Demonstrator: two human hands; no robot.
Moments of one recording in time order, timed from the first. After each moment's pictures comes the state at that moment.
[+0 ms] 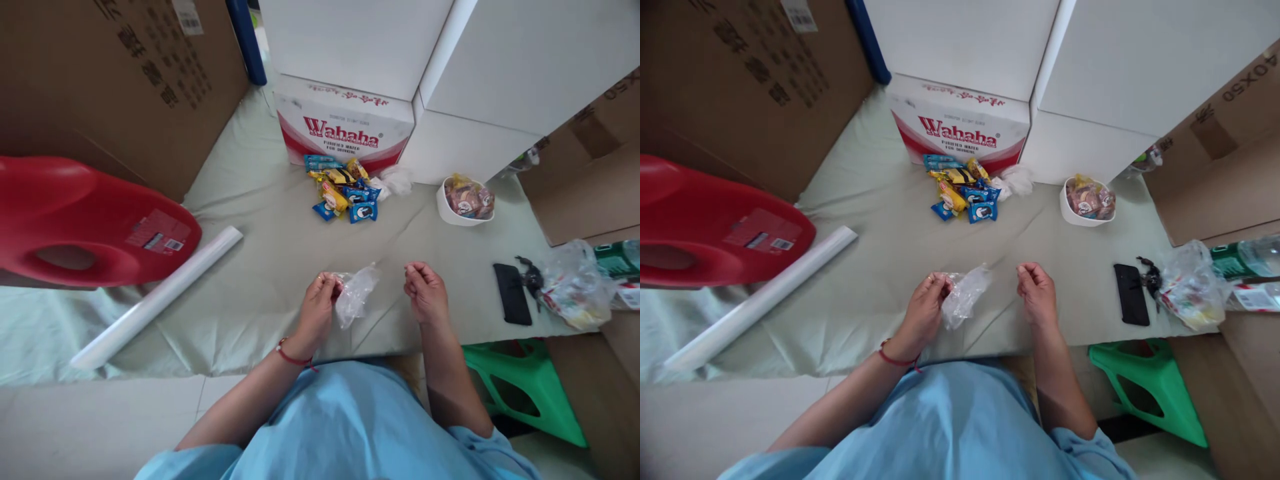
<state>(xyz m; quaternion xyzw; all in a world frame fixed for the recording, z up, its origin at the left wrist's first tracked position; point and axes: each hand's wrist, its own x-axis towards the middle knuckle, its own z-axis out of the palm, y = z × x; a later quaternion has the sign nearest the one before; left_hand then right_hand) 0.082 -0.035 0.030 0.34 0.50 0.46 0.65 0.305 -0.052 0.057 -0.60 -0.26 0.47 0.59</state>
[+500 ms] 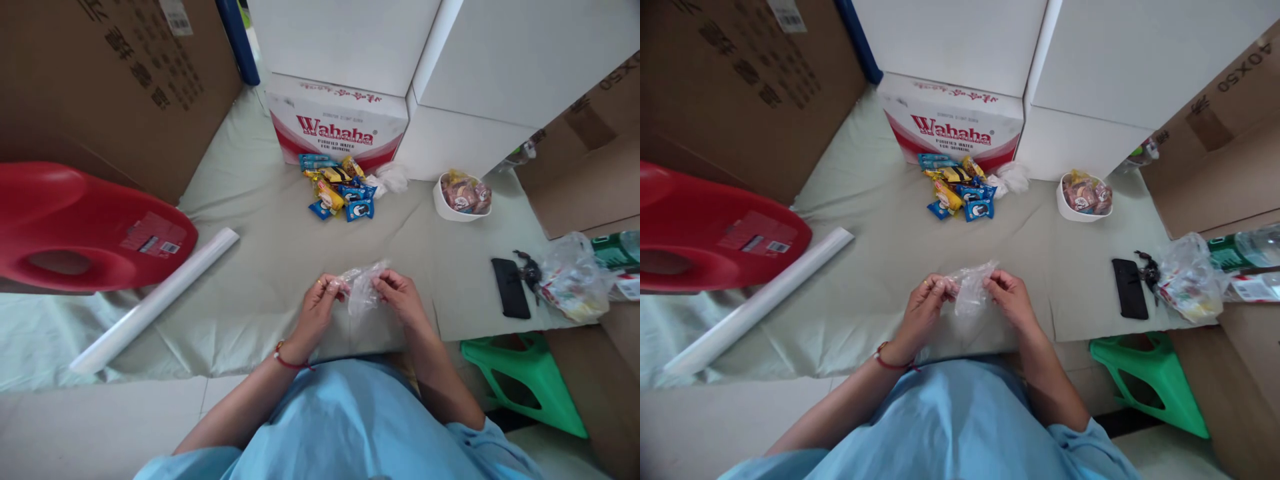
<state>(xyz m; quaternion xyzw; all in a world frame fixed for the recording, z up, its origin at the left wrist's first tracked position) 0.075 -0.043 0.040 0.45 0.43 0.46 0.64 0.273 -0.057 0.049 -0.58 -0.36 0.56 0.46</state>
